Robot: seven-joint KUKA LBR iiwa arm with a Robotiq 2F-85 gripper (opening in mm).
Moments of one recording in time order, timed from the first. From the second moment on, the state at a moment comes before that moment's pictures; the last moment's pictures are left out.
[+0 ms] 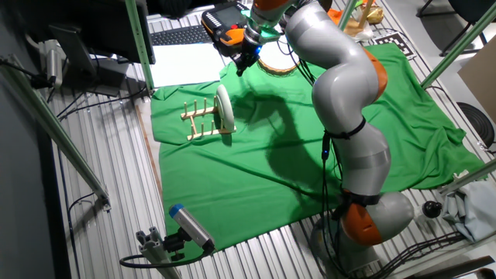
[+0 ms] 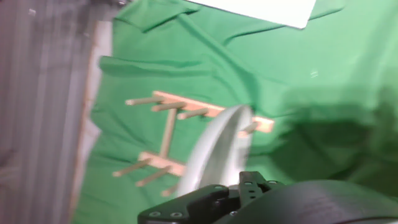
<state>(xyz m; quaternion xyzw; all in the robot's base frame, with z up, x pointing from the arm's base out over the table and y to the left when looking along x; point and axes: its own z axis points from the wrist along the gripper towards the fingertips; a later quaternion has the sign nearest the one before) 0.672 0.194 0.261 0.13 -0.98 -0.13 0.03</state>
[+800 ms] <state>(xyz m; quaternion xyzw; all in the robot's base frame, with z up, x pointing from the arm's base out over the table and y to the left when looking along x) 0.671 0.197 0.253 0.11 -0.98 -0.13 0.06</state>
